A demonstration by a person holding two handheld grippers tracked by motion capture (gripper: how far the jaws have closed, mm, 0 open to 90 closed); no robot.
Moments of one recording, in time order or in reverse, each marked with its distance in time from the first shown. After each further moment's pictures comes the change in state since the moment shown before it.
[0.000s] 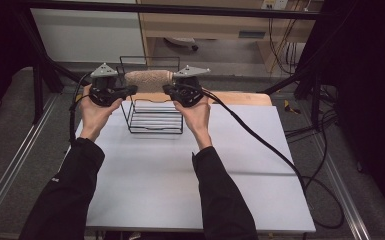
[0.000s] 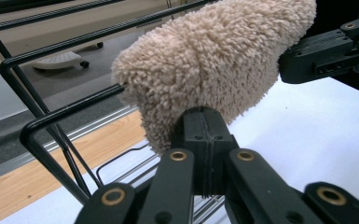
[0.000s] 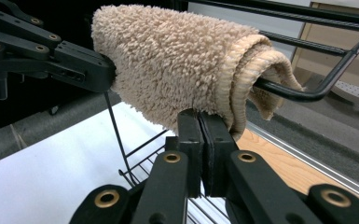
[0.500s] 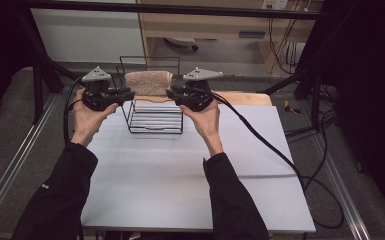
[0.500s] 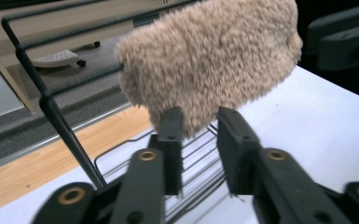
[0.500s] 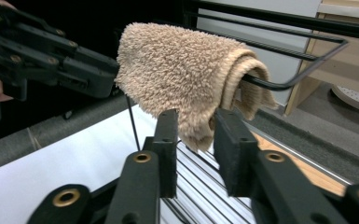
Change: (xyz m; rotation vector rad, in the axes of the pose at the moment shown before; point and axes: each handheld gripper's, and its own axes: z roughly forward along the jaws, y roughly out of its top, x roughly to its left) left arm -0.005 -0.010 -0.021 0.003 -0.015 -0.017; right arm 0.001 -0.002 -0.037 -0.041 0.043 0.000
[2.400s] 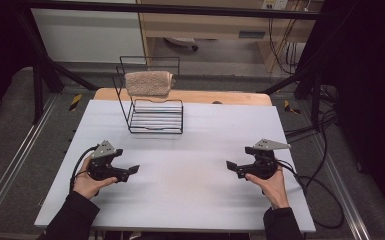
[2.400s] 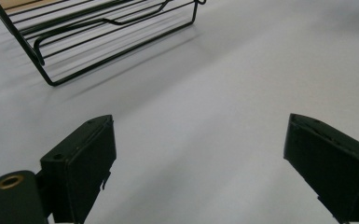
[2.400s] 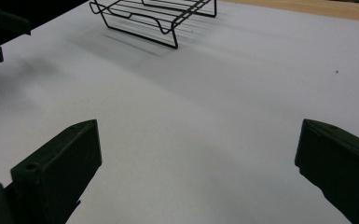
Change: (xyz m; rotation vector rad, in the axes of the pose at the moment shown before) left arm -0.053 -0.179 -0.002 0.141 -0.078 0.002; right arm -0.048 -0.202 -0.147 0.180 -0.062 0.199
